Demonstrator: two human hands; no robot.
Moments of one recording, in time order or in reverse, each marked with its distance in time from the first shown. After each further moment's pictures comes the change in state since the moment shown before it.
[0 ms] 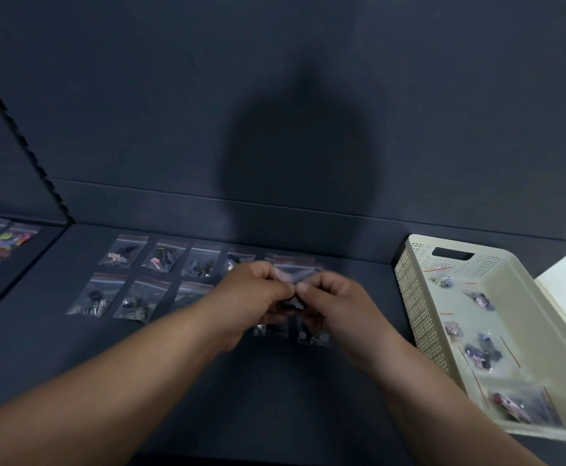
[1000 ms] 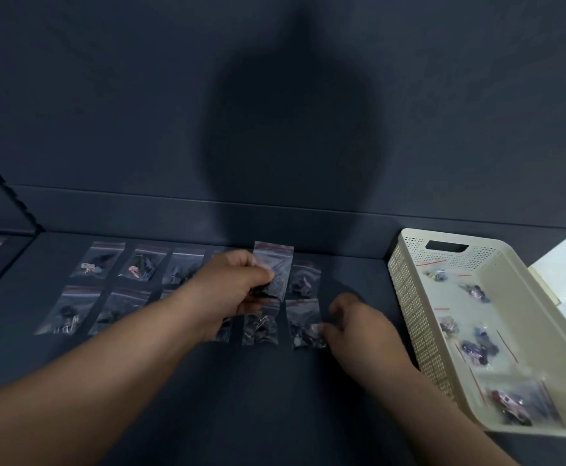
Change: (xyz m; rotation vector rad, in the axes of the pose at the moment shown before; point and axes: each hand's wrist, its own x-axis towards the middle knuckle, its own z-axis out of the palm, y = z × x) left_hand 0.027 0.006 -0.012 0.039 0.044 -0.037; right_hand -0.002 0.030 -0.035 -1.020 0.246 0.139
